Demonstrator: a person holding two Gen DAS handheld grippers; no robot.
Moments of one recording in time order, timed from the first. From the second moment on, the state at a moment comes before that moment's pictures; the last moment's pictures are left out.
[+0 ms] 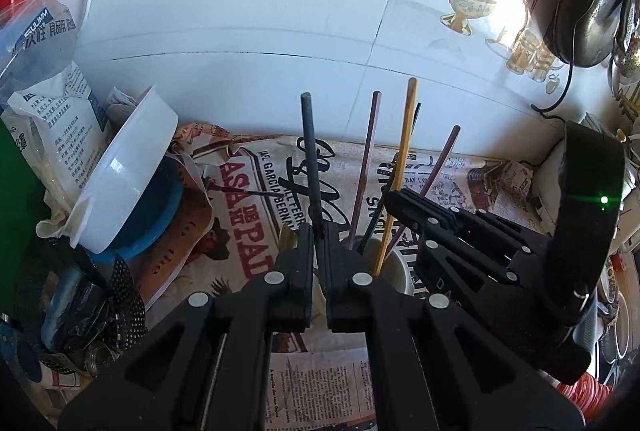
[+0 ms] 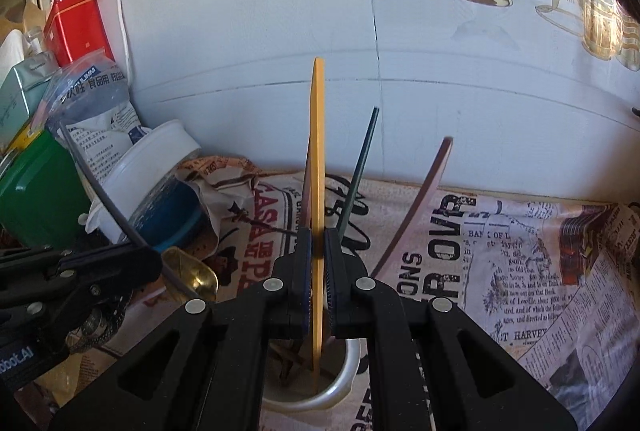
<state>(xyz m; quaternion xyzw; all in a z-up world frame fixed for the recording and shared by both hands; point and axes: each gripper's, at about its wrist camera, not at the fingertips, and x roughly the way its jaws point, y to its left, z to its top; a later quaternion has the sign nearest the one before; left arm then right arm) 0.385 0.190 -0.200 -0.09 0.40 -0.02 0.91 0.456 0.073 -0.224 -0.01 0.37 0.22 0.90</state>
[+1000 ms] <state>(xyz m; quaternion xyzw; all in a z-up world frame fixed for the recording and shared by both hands) 0.327 0.107 -0.138 -0.07 0.36 0.03 0.93 0.390 -0.028 -0.147 -0.04 0.40 0.26 0.88</state>
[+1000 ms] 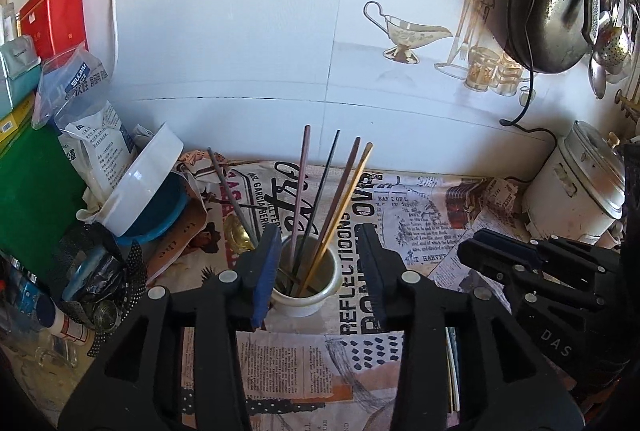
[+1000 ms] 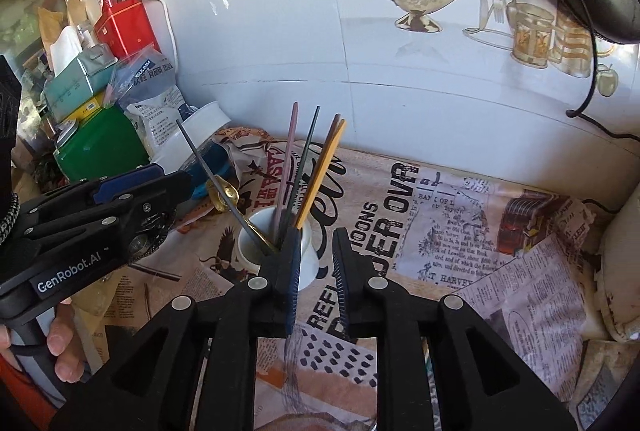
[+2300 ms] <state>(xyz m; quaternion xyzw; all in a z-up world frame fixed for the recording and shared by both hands) 0.358 -0.059 -0.348 -0.02 0.58 -0.05 0.81 0.383 -0.182 -0.280 -0.04 0.56 0.20 0.81</state>
